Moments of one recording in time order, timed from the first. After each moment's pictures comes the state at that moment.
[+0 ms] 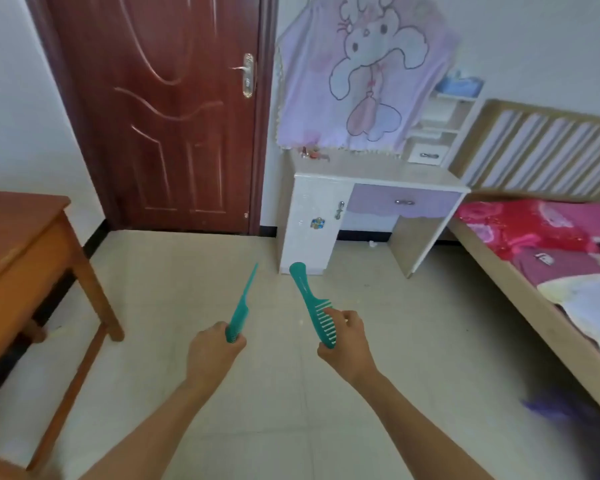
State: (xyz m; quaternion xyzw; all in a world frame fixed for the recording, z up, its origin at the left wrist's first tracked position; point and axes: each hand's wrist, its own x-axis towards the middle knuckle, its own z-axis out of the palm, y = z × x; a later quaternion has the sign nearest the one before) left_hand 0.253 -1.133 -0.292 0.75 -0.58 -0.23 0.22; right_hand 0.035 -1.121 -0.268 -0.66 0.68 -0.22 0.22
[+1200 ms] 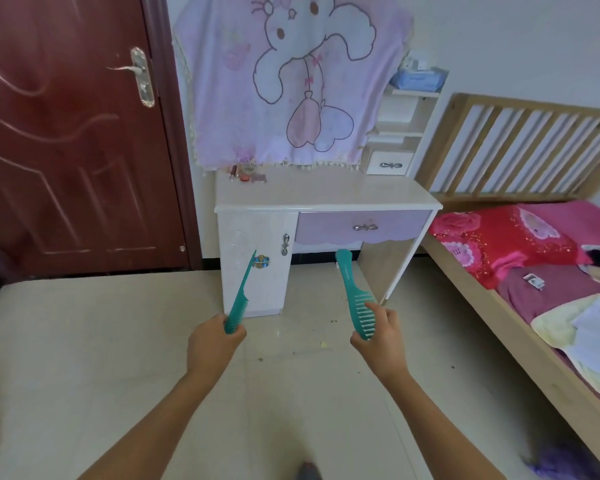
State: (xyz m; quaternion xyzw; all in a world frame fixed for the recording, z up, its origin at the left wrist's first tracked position) left_hand 0.005 -1.457 -0.291 0.71 -0.60 -0.25 0.28; right_hand -0.246 -1.410 -0.276 -0.54 0.76 -0.32 0.16
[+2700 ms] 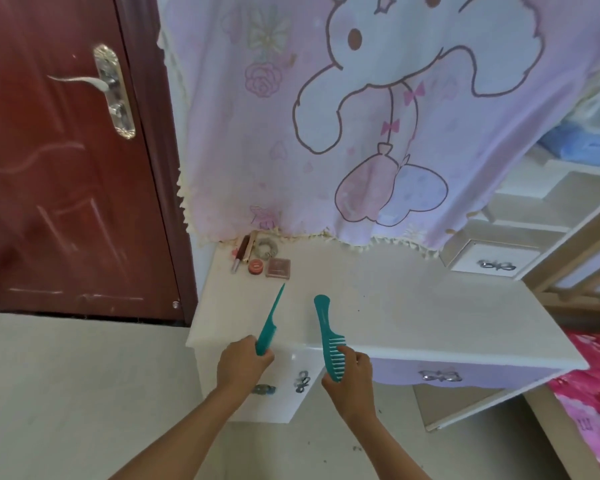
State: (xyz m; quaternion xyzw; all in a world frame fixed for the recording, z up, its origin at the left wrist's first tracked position) left_hand -0.077 -1.968 -0.336 0.74 -0.56 -0.32 0.21; right_hand -0.258 -1.939 -0.327 -0.57 0.74 -0.23 0.27
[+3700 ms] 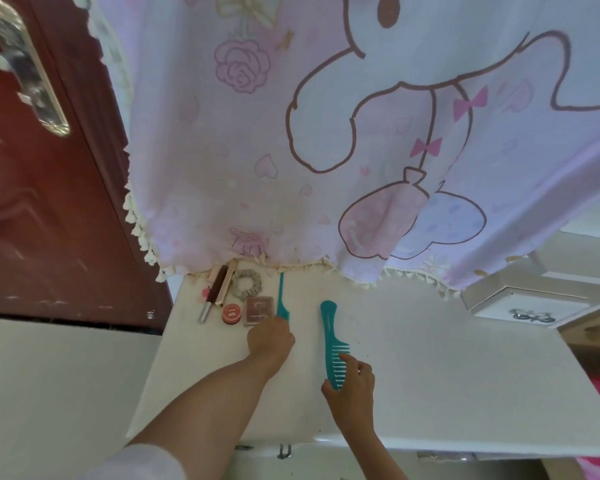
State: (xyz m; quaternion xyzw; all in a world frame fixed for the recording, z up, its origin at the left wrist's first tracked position) left_hand -0.151 -2.187 -0.364 0.72 -0.66 -0.21 -0.01; right_hand -0.284 -2.101 -0.353 -0.54 0.78 -0.17 0.25
